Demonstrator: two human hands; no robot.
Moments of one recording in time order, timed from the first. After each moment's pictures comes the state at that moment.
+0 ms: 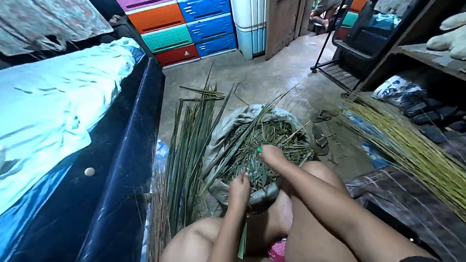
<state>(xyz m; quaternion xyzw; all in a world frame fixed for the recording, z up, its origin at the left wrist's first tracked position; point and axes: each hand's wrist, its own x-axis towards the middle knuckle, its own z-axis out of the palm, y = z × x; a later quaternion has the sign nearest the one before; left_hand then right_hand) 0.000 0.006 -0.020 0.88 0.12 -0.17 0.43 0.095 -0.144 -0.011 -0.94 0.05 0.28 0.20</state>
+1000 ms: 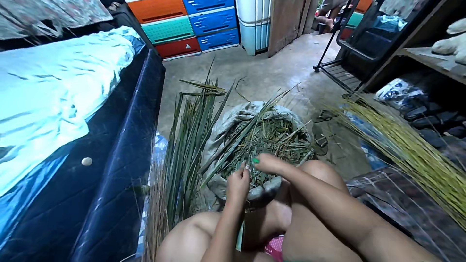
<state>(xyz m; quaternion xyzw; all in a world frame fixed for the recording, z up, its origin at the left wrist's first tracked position) 0.001 0.012 -0.017 0.88 0.11 -0.14 0.44 0.072 -0.137 -0.001 -0.89 -0.05 0.38 0.26</state>
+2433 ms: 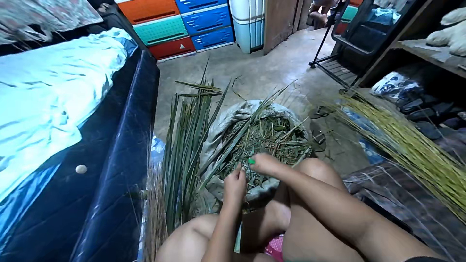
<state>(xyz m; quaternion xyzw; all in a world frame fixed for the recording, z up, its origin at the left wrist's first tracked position) 0.002 0.011 -0.016 0.89 0.11 -0.13 0.43 0.071 -0.135 -0.006 -0.91 -0.05 0.35 0.24</state>
